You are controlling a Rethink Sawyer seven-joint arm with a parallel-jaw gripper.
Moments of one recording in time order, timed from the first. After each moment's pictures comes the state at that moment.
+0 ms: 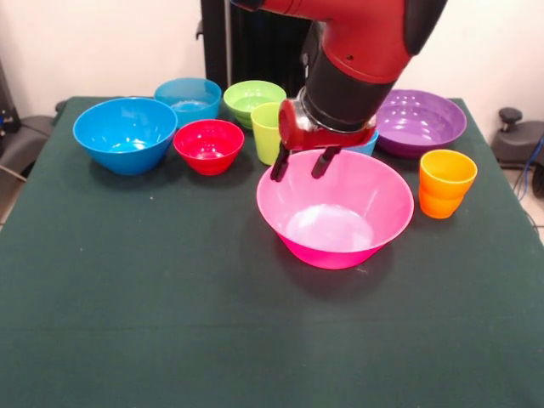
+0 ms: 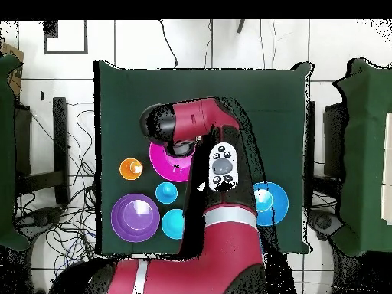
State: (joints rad) arm -0.13 -0.47 0.04 1.26 -0.36 1.00 1.57
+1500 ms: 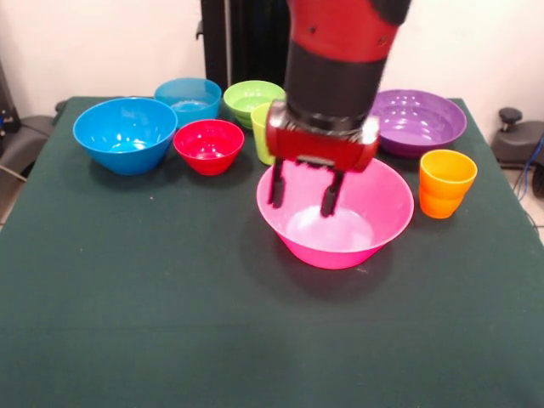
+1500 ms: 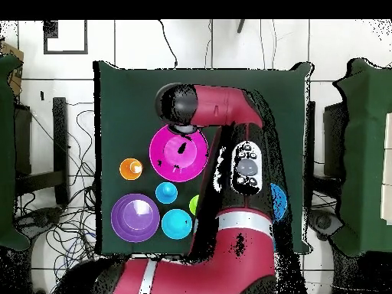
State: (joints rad) arm -0.14 -0.48 -0.03 1.20 -0.10 0.83 1.85
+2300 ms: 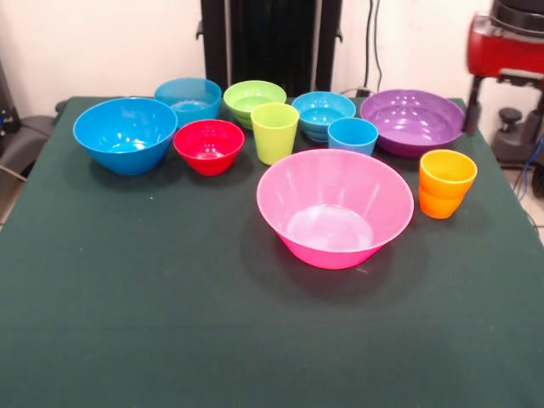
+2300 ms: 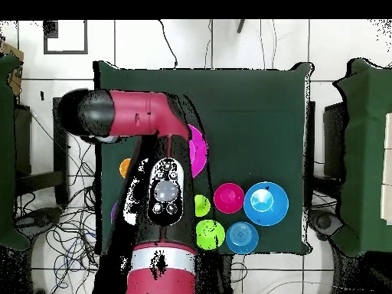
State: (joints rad) arm 0.10 -0.60 -0.08 1.29 0.13 0.86 2.14
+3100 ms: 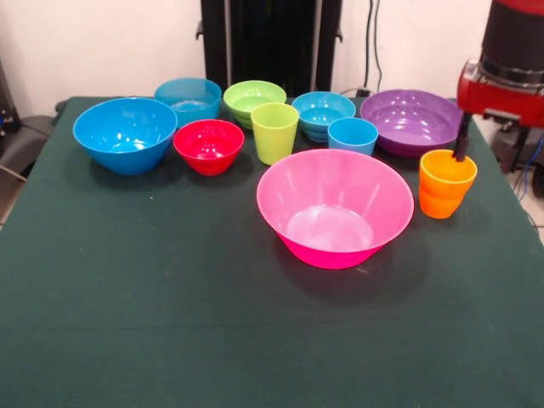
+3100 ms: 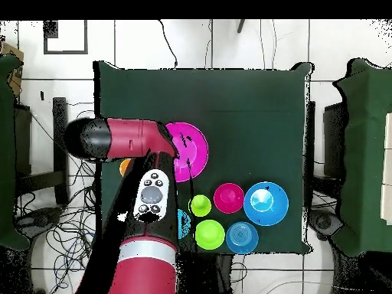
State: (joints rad) arm 0.15 -0.53 -0.11 1.42 0.17 0.68 2.22
